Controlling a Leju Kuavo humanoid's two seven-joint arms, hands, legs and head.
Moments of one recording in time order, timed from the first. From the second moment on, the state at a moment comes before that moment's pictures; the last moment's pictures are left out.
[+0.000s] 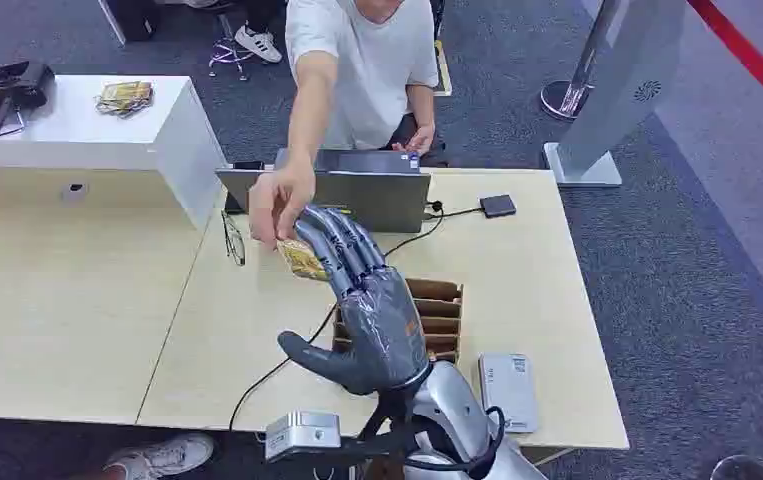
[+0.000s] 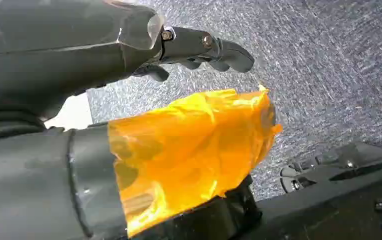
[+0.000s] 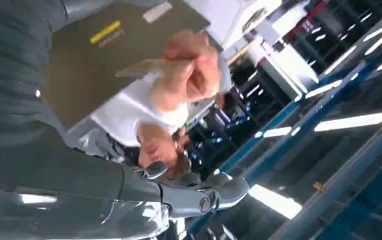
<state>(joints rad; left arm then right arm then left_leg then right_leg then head) -0.09 -0.24 0.85 -0.18 -1.33 0.19 0.13 -0.34 0.04 0.76 -1.59 0.90 -0.40 -0.13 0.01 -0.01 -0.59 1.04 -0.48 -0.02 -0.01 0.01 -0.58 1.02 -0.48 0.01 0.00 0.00</state>
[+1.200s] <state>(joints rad) -0.09 -0.24 0.82 -0.18 -1.35 0.18 0.14 -0.37 0.09 0.75 -1.43 1.08 -0.44 -0.05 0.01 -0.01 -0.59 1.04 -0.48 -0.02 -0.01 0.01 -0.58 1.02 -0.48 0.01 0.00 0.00</state>
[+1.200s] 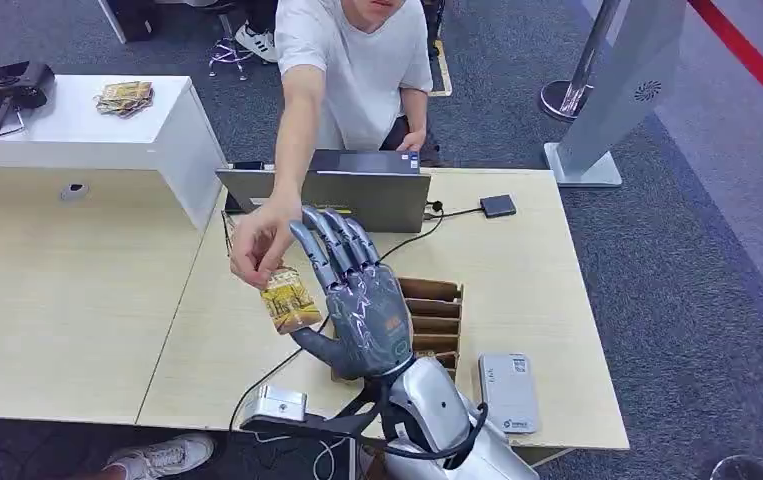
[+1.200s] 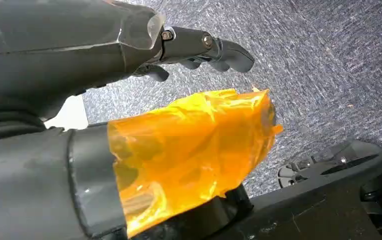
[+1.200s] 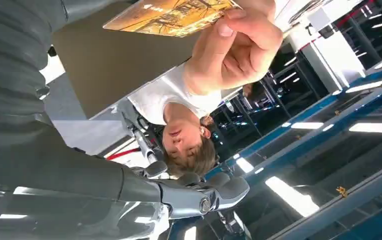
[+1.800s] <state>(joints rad) -0.09 -0.24 0.82 -0.18 -1.35 0.18 0.14 -0.37 0.09 0.75 -1.42 1.08 -0.43 -0.05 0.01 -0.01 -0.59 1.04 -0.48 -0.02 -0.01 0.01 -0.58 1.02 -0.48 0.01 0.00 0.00</state>
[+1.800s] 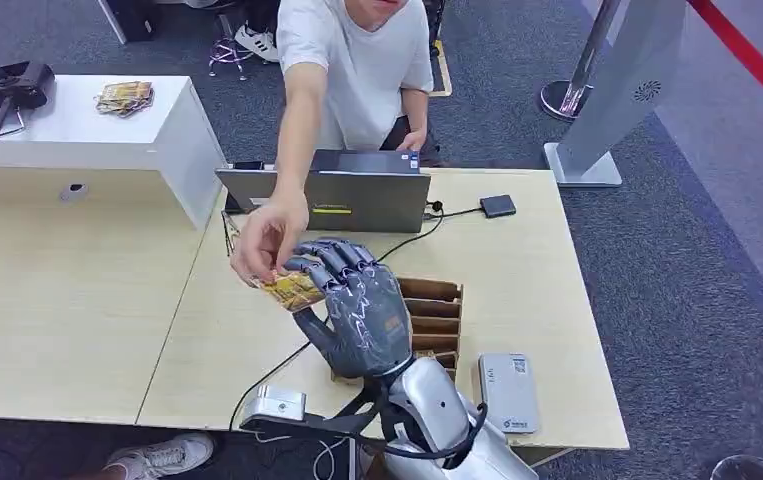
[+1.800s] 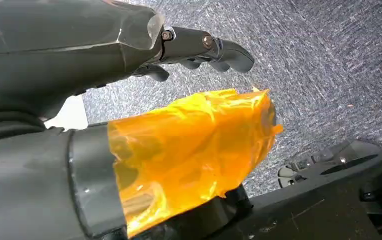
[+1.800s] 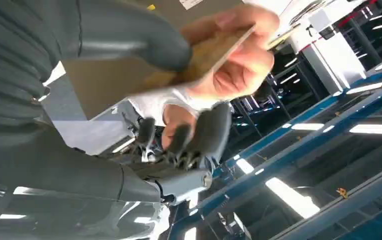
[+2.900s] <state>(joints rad) -0.09 -0.24 0.83 -0.18 -1.32 0.21 0.12 -0.29 0.09 0.70 -1.47 0.62 -0.26 -0.24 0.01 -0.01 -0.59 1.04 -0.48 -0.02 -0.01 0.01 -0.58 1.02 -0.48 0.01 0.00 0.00</state>
